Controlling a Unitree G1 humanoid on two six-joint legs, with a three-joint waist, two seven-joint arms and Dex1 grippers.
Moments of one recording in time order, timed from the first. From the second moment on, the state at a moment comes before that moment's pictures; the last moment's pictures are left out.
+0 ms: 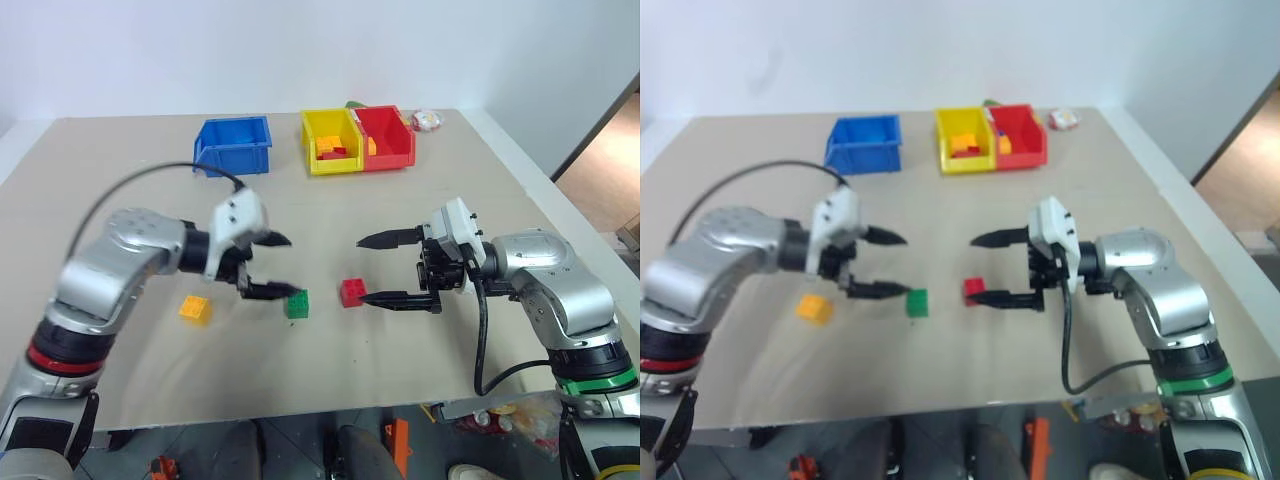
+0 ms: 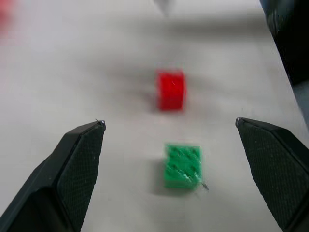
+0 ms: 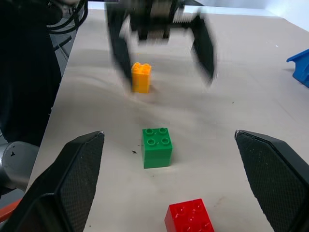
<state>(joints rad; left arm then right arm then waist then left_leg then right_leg) -0.67 0.68 0.03 -0.37 -0.47 0.91 -1.02 -0.55 -0.73 0.06 -0.15 0.51 0.40 1.30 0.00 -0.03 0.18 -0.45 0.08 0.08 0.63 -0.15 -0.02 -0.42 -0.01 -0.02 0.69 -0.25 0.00</state>
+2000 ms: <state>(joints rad) -0.05 0.80 0.15 -0.19 -0.44 0.27 -1.14 -0.64 -0.71 0.12 -0.01 0.43 0.32 1.41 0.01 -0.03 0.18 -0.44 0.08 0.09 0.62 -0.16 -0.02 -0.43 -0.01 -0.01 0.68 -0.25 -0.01</state>
